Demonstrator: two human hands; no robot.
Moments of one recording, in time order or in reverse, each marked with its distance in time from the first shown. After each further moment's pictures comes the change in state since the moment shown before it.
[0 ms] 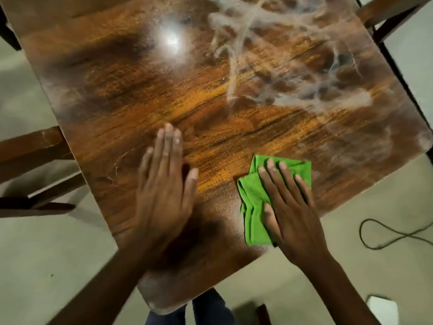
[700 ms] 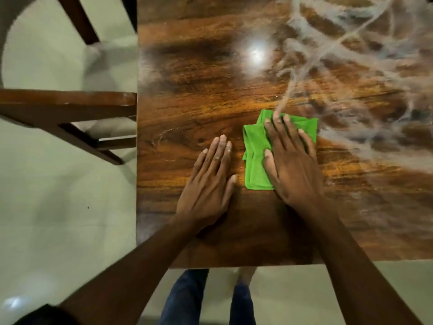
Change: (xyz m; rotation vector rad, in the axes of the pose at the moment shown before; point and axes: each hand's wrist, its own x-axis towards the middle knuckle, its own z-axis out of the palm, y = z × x) left_hand -0.016 0.043 0.051 0.172 -0.029 -0.114; right_hand 0.153 0.016 -0.012 -0.063 0.016 -0.346
